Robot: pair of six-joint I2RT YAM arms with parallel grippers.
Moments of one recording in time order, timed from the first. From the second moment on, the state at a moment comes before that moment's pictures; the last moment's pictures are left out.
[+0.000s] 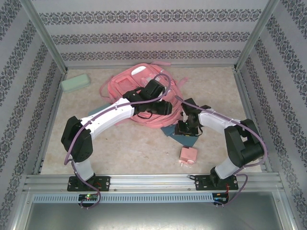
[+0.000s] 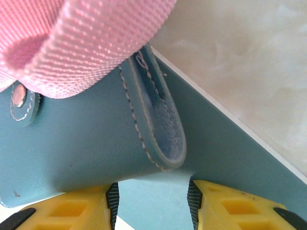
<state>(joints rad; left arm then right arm) -0.75 1.78 1.56 -0.65 0.16 -0.55 0.38 1.59 0.89 -0.71 -0.24 0.44</state>
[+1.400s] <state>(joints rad) -0.94 2.38 2.05 -0.62 0.25 -0.60 -0.14 1.14 0.69 -0.60 -0.09 0.49</state>
